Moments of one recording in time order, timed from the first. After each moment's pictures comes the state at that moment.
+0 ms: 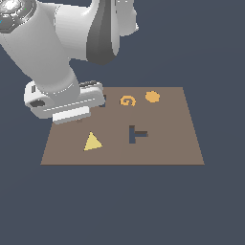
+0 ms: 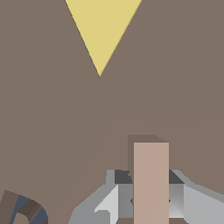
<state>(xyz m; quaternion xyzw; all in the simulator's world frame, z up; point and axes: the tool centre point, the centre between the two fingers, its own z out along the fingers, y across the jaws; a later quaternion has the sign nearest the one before) -0.018 -0.155 0.033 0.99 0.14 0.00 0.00</state>
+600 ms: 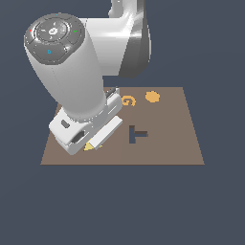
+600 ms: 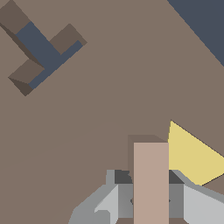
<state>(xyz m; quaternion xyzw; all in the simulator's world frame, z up) 0.049 -0.077 0.036 0.91 0.42 0.00 0.00</state>
